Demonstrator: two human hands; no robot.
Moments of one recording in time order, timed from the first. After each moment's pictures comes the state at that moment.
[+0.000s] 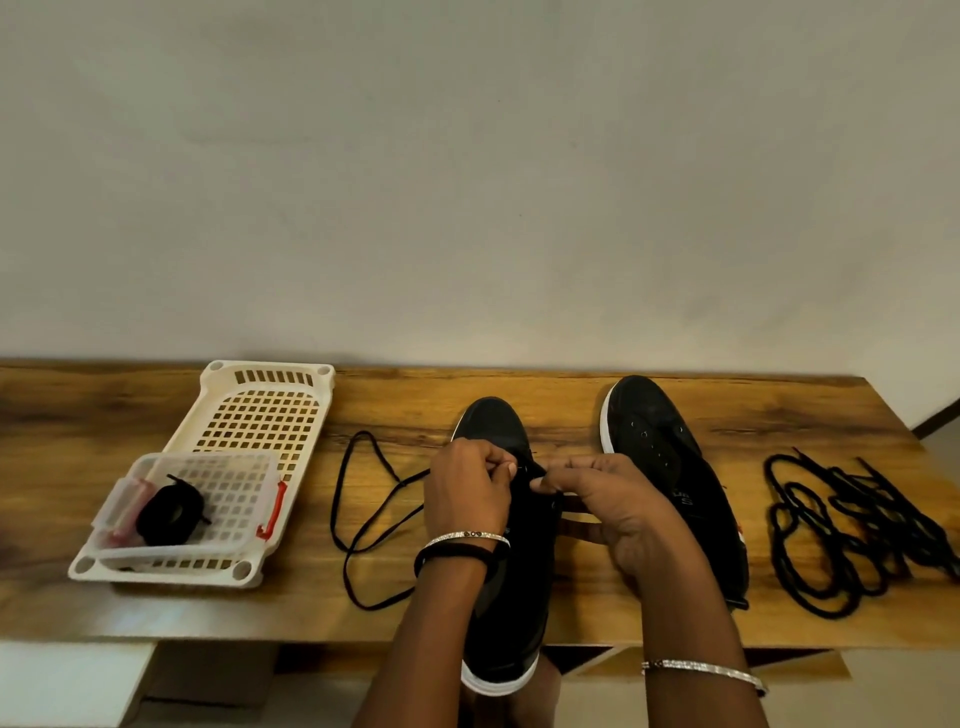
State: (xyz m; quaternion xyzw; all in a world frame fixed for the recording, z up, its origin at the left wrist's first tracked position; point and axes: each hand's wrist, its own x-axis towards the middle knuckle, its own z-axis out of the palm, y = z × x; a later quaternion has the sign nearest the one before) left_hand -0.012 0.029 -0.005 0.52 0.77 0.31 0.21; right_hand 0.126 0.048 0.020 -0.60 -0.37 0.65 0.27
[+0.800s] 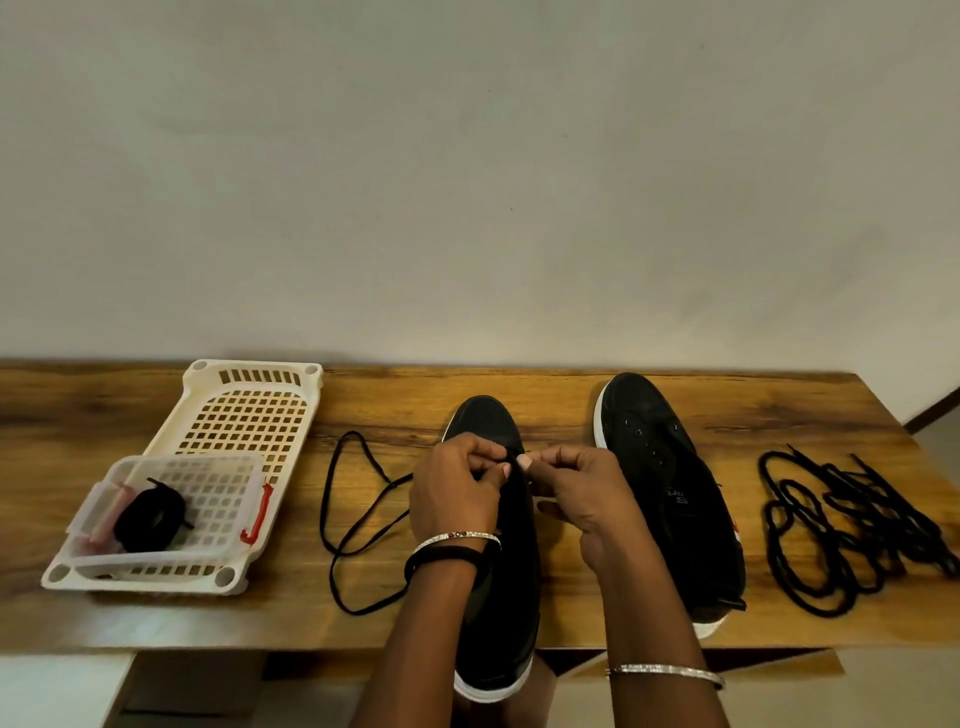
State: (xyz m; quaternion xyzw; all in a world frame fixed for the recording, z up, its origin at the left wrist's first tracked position) left_hand -0.013 0.027 -0.010 0.45 0.76 0.38 0.27; right_hand 0.109 0.046 0.007 -0.63 -0.42 0.57 0.33
